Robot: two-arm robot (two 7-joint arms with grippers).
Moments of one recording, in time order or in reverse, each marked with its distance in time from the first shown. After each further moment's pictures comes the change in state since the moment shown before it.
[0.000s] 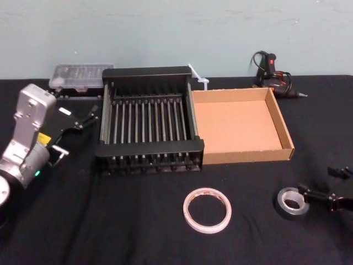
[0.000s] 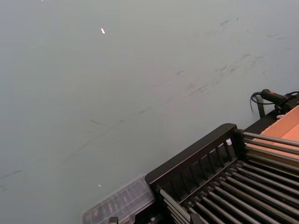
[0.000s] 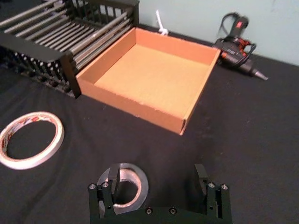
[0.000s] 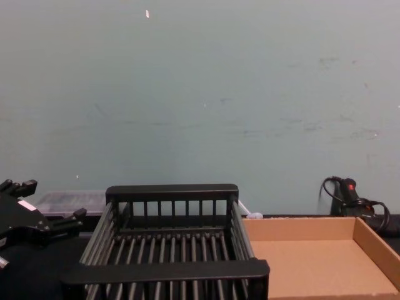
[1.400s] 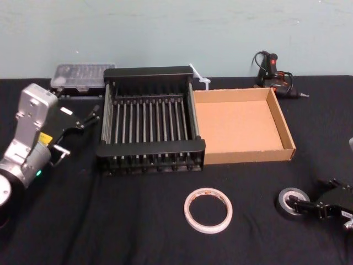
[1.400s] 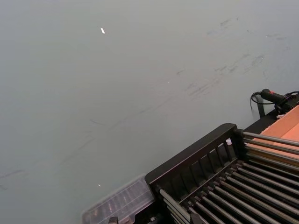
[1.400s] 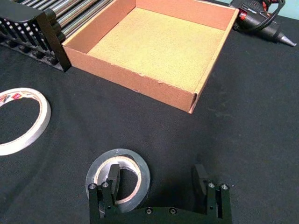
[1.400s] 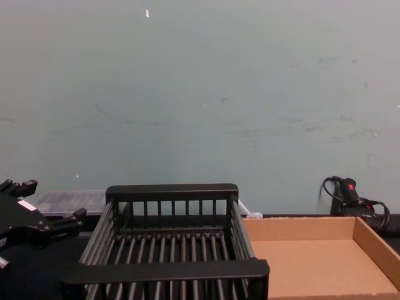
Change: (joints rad) left arm 0.000 0.000 0.000 0.000 0.000 0.000 0.000; right arm 0.119 -0.077 -0.078 0.111 -0.088 0.111 0.052
